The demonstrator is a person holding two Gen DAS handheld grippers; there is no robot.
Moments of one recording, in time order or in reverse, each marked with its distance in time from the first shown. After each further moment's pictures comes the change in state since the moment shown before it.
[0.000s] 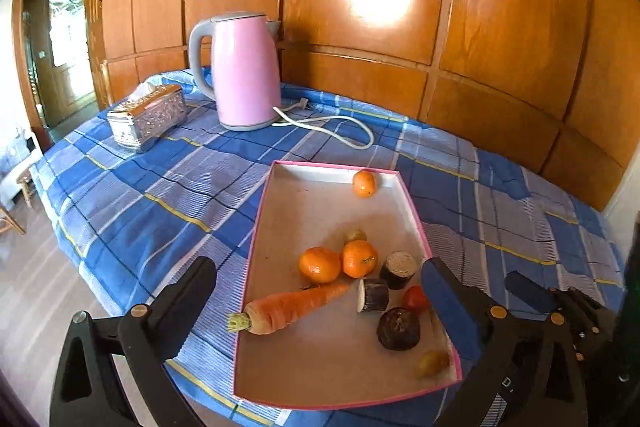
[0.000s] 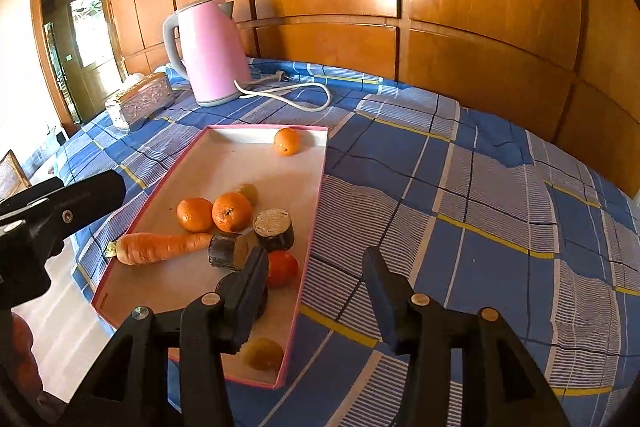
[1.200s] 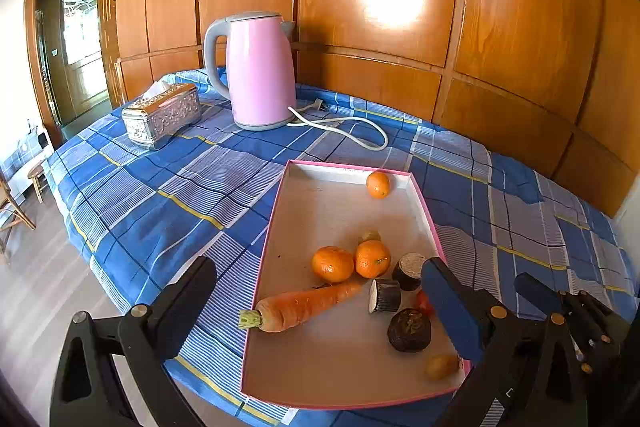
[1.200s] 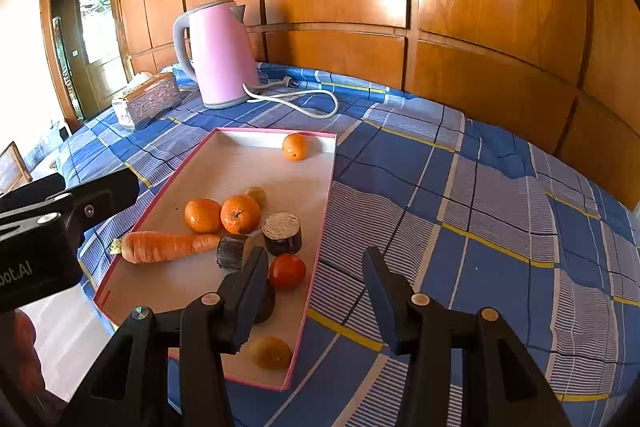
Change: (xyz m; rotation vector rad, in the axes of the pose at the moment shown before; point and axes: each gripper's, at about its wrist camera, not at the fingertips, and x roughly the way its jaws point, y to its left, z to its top) left arm 0.000 0.002 -0.004 -0.022 -0.011 0.042; right arm -0.002 0.007 -0.002 -0.032 -0.027 0.001
